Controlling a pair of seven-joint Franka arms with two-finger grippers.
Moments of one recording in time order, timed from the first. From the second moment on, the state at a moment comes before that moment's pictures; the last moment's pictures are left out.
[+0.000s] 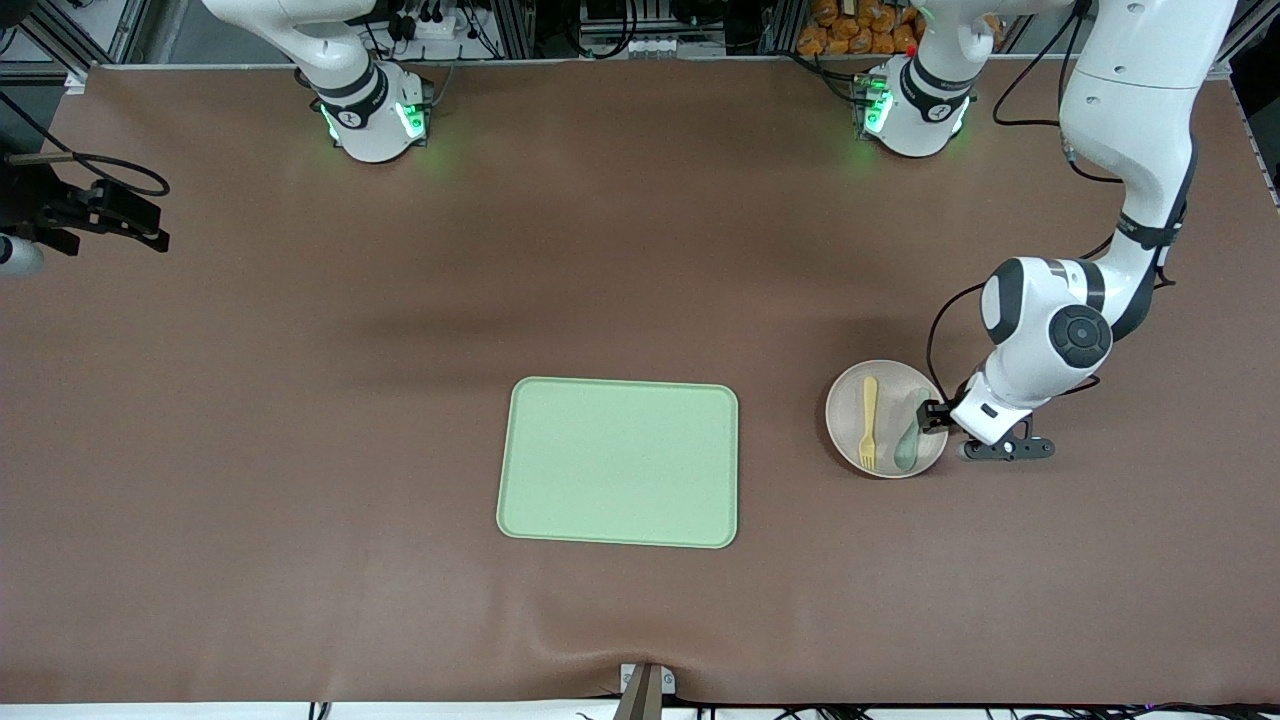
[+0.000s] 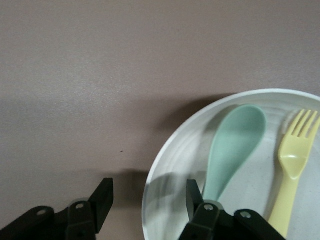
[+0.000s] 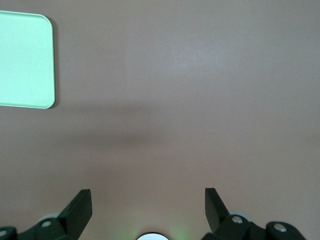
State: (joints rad) left arm -0.02 0.50 -0.06 -2.04 0.04 2.60 -0.12; right arm 0.07 -0.02 -0.08 -1.55 -0.01 1.45 -0.05
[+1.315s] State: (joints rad) left arm -0.03 0.50 -0.29 -1.78 -0.07 2.44 -0.26; right arm 0.07 -0.02 -0.08 -1.55 -0.01 1.45 -0.05
